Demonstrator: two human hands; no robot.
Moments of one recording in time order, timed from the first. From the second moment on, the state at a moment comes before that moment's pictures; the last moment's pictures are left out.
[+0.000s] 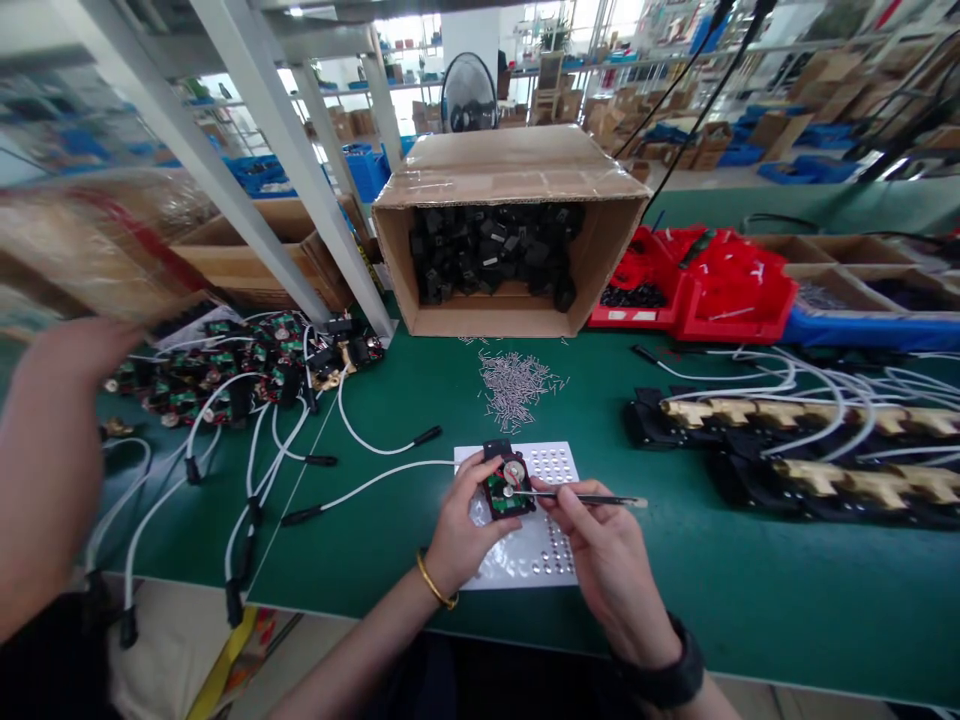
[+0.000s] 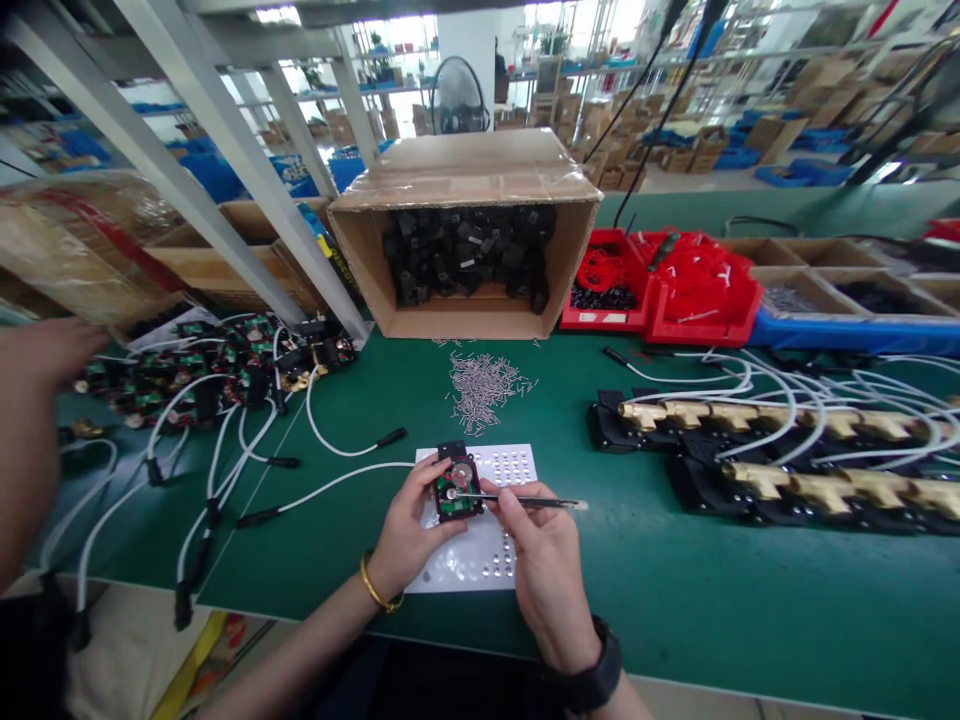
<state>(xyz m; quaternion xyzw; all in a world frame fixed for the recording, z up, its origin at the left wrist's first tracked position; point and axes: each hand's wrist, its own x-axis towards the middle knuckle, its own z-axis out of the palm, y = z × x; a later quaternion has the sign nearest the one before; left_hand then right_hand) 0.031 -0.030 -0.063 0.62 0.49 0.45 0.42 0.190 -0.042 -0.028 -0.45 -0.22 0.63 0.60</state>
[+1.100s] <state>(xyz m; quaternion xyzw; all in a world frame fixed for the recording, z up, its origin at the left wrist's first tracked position) 0.041 -0.032 -0.053 0.62 0.54 0.43 0.37 0.189 -0.037 -0.025 -0.49 -0.25 0.58 0.60</state>
